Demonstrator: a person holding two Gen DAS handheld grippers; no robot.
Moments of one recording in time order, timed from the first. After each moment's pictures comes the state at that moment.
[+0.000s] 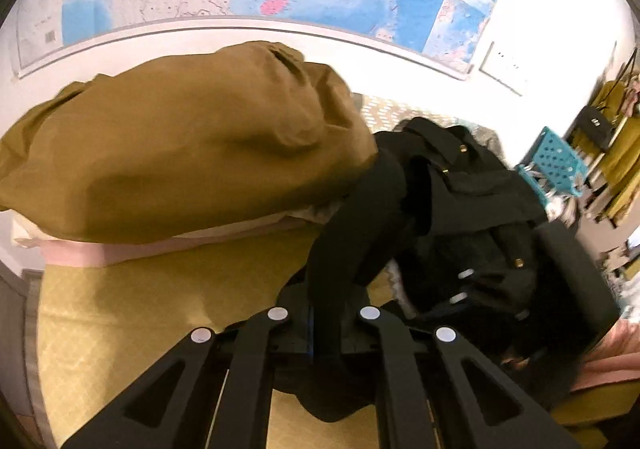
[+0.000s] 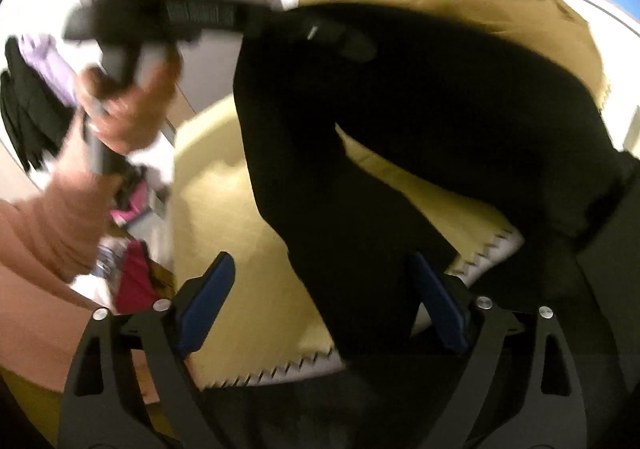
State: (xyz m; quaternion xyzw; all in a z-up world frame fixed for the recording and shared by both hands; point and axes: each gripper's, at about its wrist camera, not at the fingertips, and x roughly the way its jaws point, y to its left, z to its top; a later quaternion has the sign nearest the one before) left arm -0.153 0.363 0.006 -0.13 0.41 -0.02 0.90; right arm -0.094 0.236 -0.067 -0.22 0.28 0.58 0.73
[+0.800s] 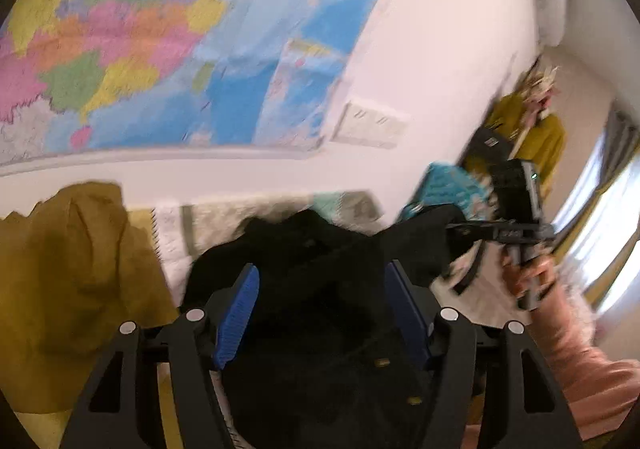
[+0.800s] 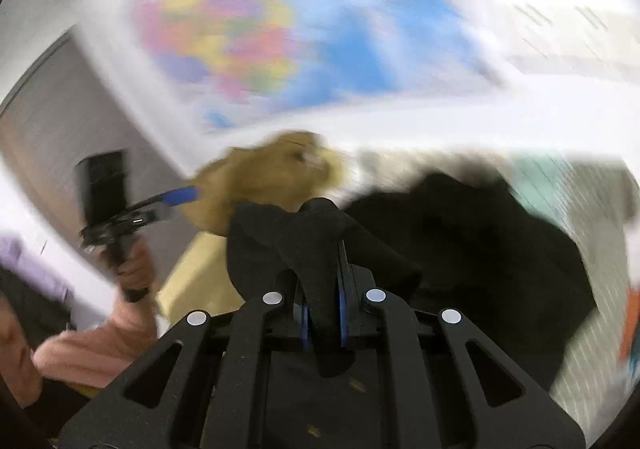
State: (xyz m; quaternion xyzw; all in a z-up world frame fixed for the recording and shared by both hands) left arm -0.055 0.246 0.098 -0.12 0.32 -0.19 0.92; right arm 0.010 -0.109 0.075 0.09 0.28 0.43 0.85
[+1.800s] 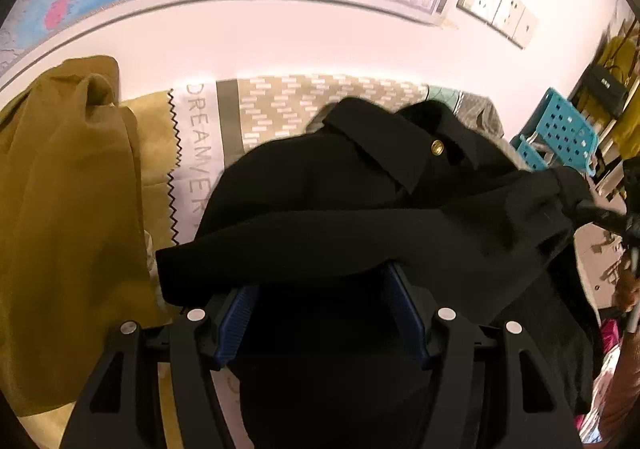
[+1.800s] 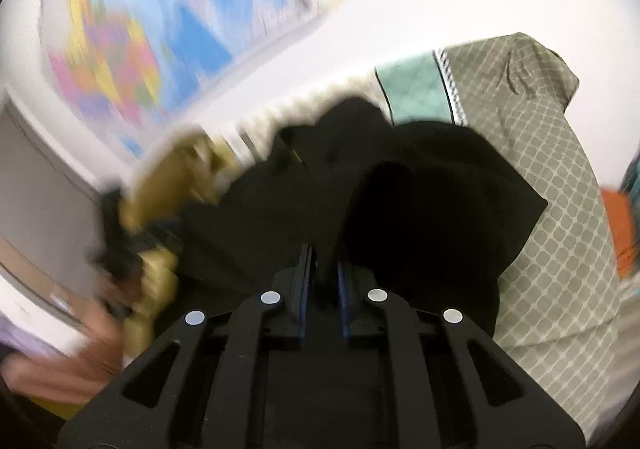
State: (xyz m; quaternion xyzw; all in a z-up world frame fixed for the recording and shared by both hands) left arm 0.051 0.212 -0.028 -0.08 0.46 -0.06 0.88; right arm 0.051 -0.197 -0.030 0.21 0.30 0.36 0.86
